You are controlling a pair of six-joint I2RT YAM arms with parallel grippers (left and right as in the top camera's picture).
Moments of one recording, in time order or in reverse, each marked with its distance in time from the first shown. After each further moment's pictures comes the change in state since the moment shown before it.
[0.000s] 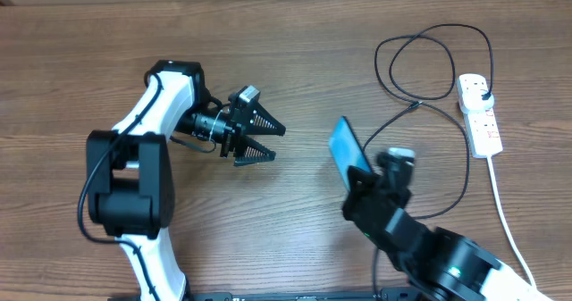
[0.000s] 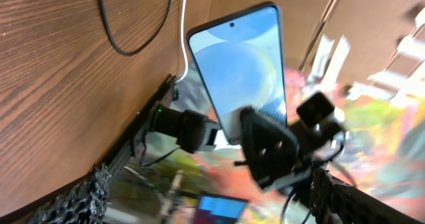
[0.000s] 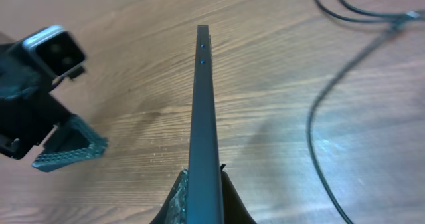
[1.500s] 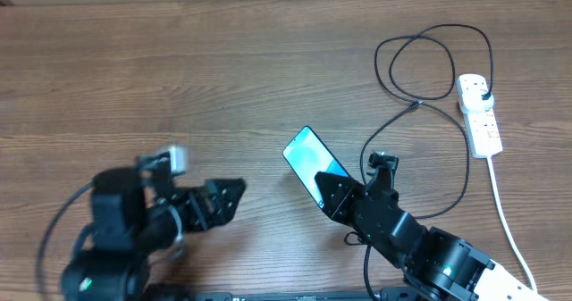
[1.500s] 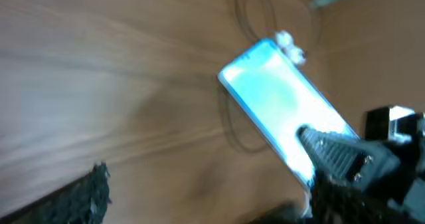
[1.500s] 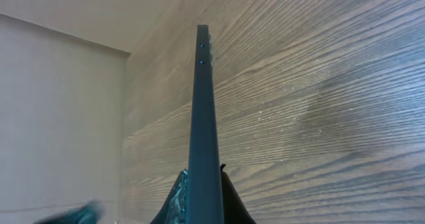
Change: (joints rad) left arm 0.039 -1.363 -0.653 0.781 -0.698 -1.007; right arm 0.000 0.014 -0.067 0.272 -0.280 0.335
